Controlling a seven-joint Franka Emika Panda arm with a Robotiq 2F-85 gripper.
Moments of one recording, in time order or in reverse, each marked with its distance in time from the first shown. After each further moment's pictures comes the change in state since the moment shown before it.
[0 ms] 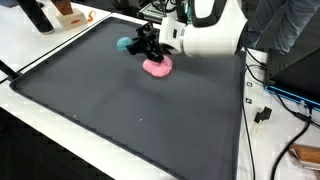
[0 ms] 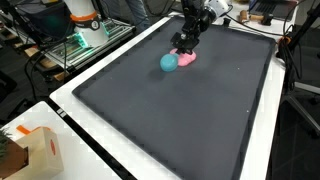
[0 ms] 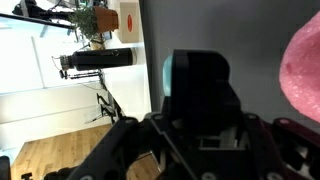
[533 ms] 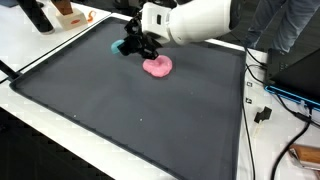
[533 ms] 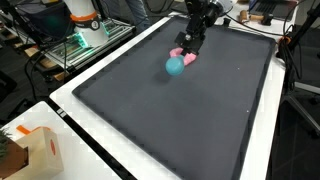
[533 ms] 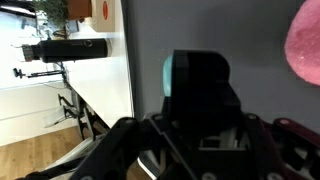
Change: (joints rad) arm -0.083 -0.092 0.006 -0.023 0.053 0.151 -0.129
